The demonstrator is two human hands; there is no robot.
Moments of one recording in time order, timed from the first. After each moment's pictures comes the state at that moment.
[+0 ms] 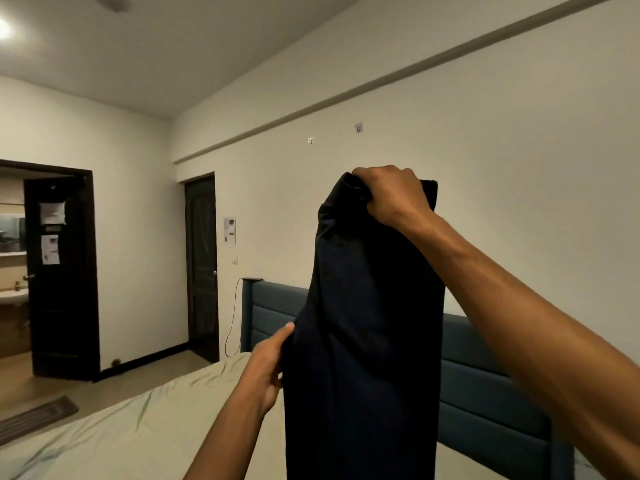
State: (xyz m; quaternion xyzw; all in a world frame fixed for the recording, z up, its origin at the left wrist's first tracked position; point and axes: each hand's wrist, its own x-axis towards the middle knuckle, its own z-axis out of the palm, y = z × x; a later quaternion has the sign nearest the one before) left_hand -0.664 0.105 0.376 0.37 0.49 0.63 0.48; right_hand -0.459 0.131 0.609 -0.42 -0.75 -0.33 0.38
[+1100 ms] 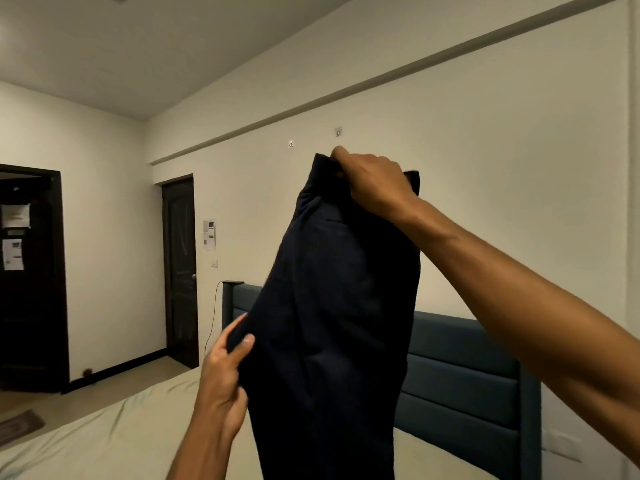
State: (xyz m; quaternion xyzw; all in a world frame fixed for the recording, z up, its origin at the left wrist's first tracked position) left_hand -0.666 0.079 0.369 0.37 0.31 0.75 0.45; right_hand -0.436 0.135 0.631 -0.39 -0.74 -0.40 0.37
